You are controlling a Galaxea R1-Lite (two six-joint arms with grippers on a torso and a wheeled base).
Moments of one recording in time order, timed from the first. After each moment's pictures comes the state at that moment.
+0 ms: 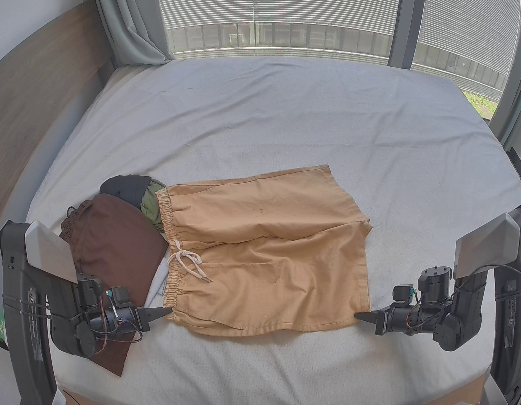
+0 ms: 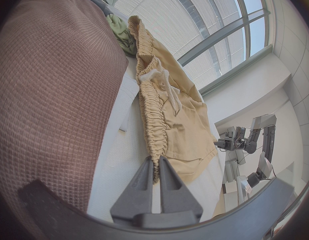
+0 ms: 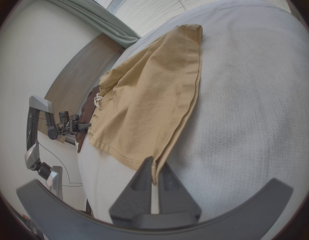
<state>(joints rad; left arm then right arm) 0.07 2.53 -0.37 -1.55 -0.83 -0.24 0.20 2.43 -0.33 -1.44 0.56 0.21</state>
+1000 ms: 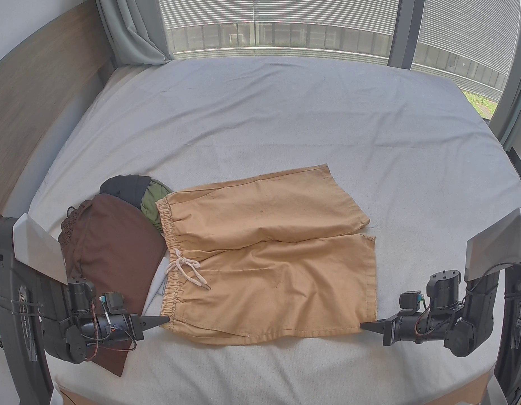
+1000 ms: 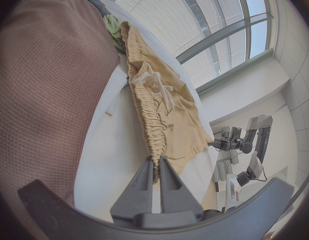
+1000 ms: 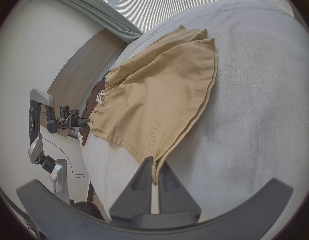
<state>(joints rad) 0.07 2.44 -0.23 -1.55 -0.87 -0.24 0.21 2.34 -0.20 -1.43 0.55 0.18</state>
